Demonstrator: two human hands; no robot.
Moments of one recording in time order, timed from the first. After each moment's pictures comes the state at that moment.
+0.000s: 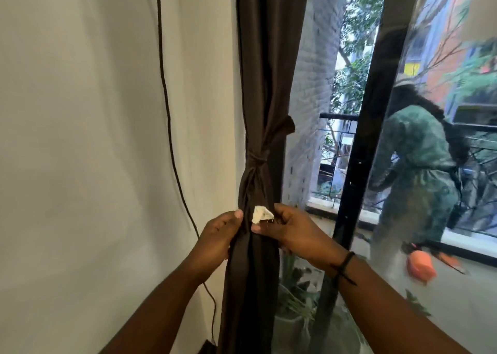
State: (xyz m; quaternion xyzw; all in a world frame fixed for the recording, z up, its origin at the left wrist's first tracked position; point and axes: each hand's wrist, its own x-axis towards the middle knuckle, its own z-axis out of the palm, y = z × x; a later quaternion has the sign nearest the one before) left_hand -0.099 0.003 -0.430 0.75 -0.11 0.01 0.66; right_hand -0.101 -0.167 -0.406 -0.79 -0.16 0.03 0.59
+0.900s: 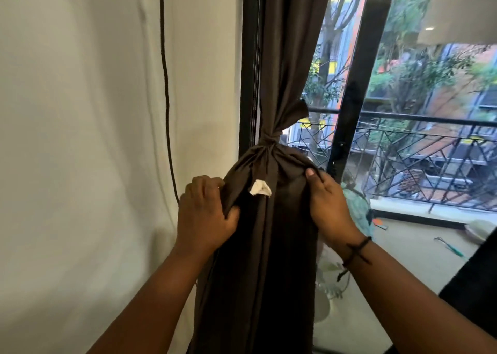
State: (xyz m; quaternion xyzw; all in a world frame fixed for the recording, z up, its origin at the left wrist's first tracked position) left_hand -0.056 0.086 -0.437 0.87 -0.21 0.36 0.28; right_hand -0.116 -0.111 -0.398 -0.75 0.09 -0.32 0.56
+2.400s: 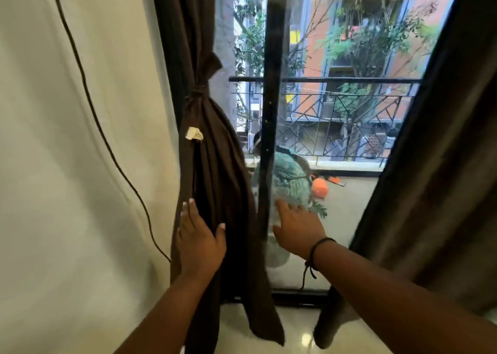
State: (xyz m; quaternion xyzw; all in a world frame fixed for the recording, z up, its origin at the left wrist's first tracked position) left_hand -0.166 -0.012 -0.577 0.91 -0.15 0.19 0.33; right_hand -0.253 -0.208 -0.517 -0.99 0.13 -0.09 0.05
